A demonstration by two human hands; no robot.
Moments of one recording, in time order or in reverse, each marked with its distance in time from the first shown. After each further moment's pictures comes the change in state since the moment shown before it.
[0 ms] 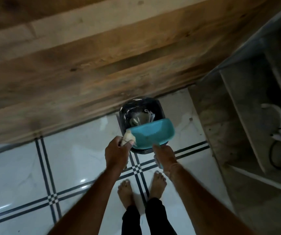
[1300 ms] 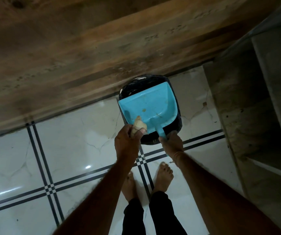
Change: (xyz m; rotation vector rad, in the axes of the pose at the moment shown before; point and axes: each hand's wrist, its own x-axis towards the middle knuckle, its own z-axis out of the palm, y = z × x) left_hand 0.044 -0.045 0.079 -0.078 0.009 0.059; right_hand 0.122 0.062 0.016 -0.438 0.140 -0.132
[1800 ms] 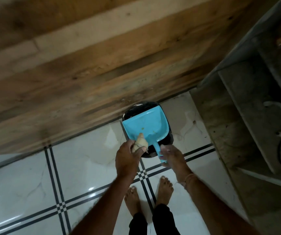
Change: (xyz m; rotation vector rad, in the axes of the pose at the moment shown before) left_hand -0.073 0.064 -0.061 0.114 -0.041 0.189; right_hand -0.130 -0.039 -0.096 0.625 -0.184 -0.035
